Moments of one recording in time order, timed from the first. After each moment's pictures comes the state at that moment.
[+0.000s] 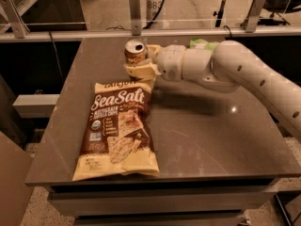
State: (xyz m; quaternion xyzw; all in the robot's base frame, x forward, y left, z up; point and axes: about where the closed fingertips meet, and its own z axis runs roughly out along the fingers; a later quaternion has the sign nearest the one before) arm 0.637 0.038 0.897 -0.48 0.58 0.32 0.58
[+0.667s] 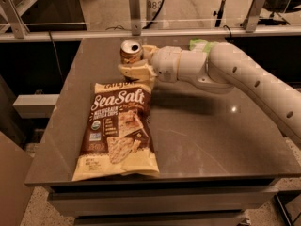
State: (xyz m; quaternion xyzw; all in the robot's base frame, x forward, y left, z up) arm 0.633 0.051 0.898 -0.47 0.57 0.34 0.58
